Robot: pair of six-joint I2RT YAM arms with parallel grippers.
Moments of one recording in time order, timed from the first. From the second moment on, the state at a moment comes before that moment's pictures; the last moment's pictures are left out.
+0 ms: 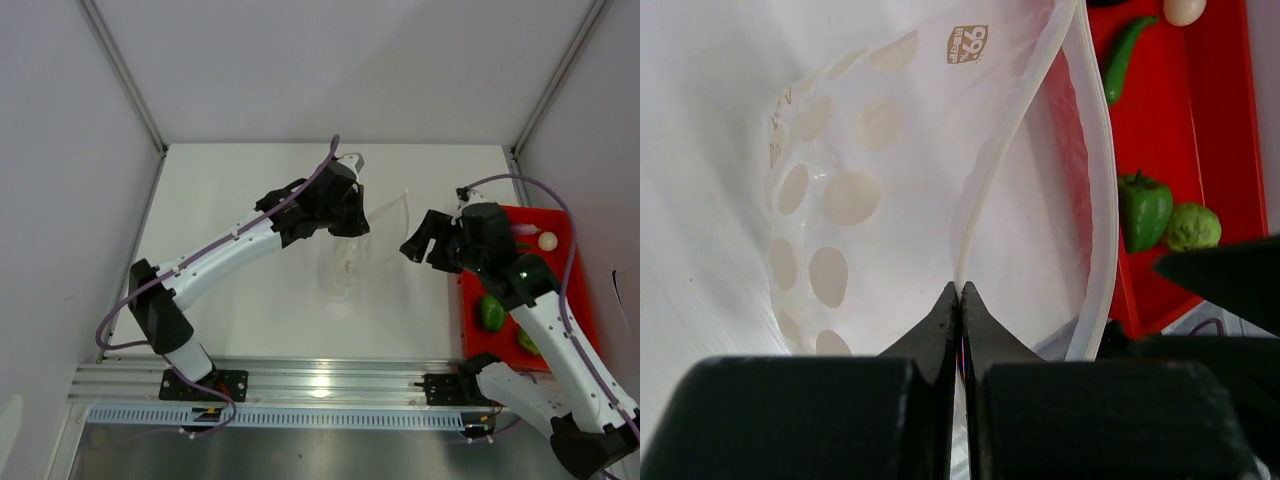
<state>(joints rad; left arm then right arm) -0.88 1.64 1.63 -0.65 -0.02 -0.66 0.44 0.94 1.05 -0.76 -0.08 0.62</state>
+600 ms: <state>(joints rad) -0.88 1.66 1.62 -0.66 -0.09 -0.67 0.01 0.93 1.23 -0.88 0.01 0.62</state>
